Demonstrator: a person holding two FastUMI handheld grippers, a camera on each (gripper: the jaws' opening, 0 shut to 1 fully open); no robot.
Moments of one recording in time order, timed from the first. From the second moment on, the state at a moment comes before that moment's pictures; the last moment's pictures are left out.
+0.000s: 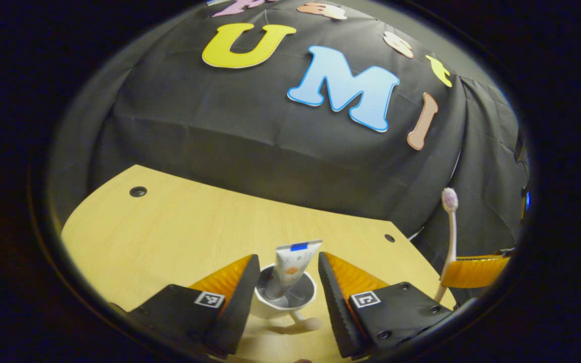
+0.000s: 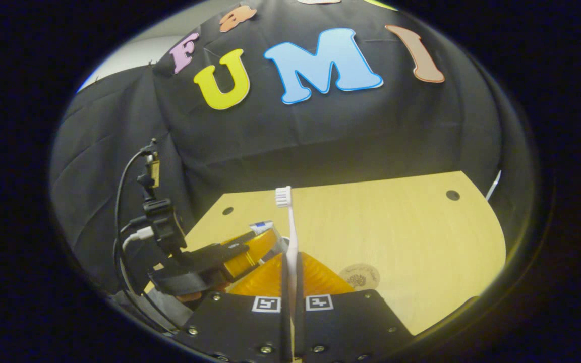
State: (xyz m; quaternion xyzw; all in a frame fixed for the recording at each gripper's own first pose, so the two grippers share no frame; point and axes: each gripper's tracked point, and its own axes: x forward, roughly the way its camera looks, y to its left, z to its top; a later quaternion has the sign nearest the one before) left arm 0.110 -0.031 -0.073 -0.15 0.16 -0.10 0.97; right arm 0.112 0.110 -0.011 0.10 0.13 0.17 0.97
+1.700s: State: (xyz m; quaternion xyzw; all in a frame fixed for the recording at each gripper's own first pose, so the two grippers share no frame) left arm 0.027 -0.012 -0.137 -0.19 0.28 -0.10 0.94; right arm 0.206 0.201 -0.010 -0.01 0.06 0.27 0.96
